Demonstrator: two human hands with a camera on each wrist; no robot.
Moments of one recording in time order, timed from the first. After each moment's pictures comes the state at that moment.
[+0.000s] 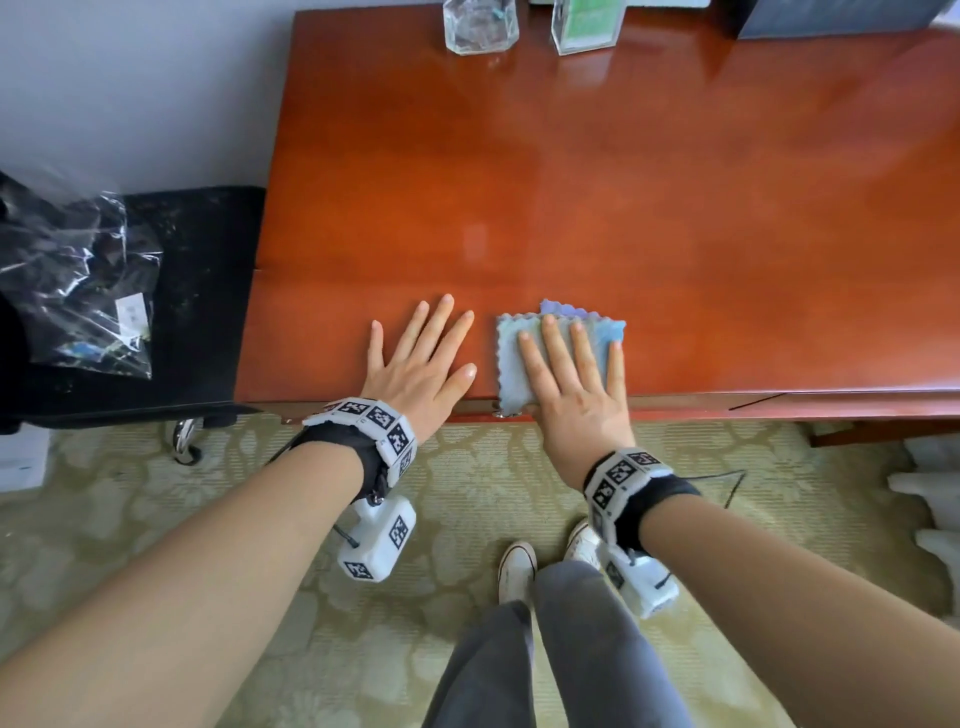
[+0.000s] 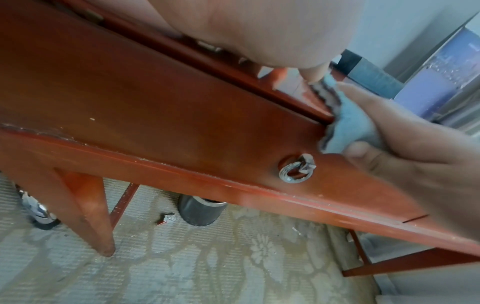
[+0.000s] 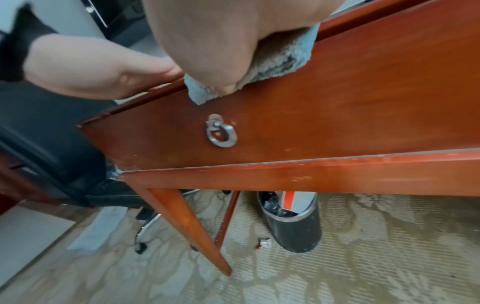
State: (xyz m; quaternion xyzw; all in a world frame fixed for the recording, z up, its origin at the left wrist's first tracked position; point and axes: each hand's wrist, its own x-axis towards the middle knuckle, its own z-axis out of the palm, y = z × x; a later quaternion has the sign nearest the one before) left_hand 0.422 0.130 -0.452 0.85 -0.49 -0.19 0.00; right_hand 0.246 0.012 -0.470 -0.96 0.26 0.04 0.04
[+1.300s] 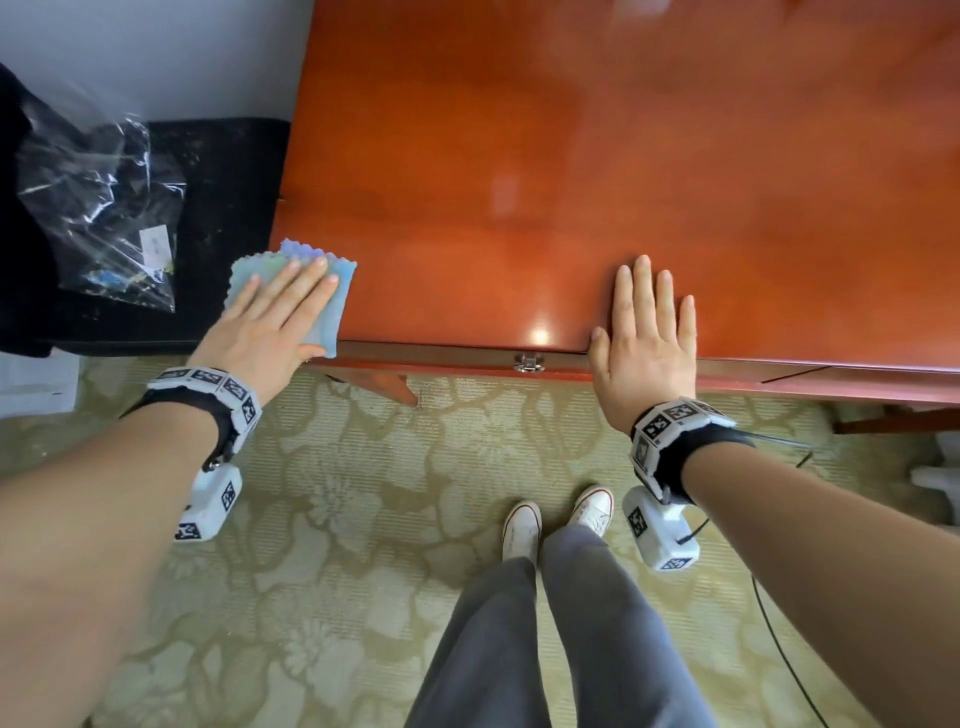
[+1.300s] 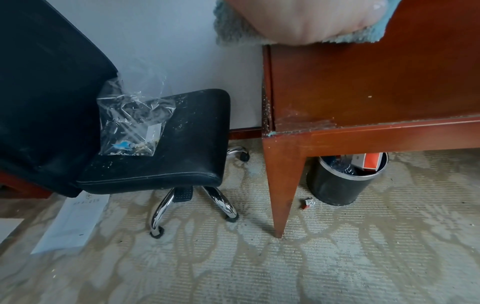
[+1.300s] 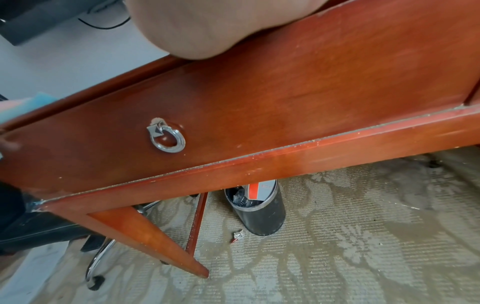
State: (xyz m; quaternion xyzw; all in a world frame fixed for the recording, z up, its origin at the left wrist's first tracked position) left_hand 0.527 0.276 -0.461 0.83 -0.54 -0.01 -0.13; right_hand 0.233 -0.016 -0.476 -0.93 0.36 0.02 0.06
